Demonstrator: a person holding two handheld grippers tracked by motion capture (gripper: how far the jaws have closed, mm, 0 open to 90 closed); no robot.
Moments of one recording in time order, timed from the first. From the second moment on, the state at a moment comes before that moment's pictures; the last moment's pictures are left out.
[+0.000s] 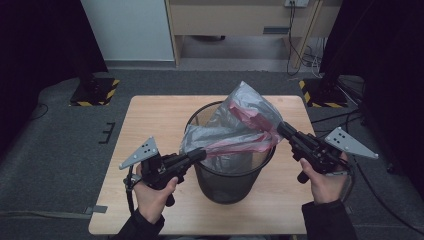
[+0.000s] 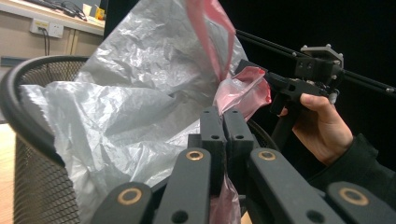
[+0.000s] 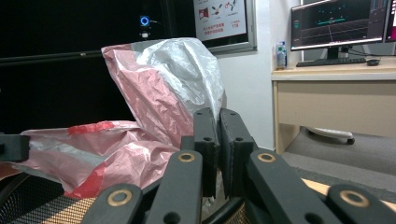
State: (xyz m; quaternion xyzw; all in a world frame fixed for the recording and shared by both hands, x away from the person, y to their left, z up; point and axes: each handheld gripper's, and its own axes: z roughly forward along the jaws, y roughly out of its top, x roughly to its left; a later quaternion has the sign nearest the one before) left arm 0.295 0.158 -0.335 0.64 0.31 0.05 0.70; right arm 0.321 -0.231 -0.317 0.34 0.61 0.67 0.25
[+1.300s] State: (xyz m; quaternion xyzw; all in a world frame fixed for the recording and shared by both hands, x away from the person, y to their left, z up) left arm 0.315 0.195 -0.346 0.62 0.35 0.11 0.70; right arm 0.323 -0.246 -0.313 0.36 0.59 0.66 0.28
